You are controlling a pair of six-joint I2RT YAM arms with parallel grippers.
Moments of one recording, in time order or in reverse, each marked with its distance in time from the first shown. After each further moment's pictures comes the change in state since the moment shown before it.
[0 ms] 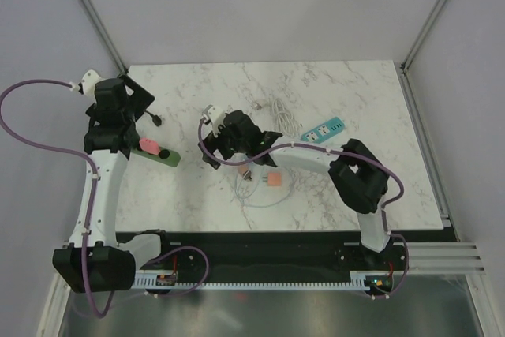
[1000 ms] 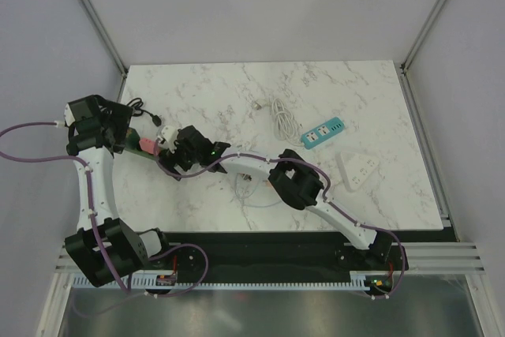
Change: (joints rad) left arm 0.333 0.063 -0.100 -0.082 0.367 -0.285; right arm 0.136 0.690 0.783 -0.093 -0.047 -0.095
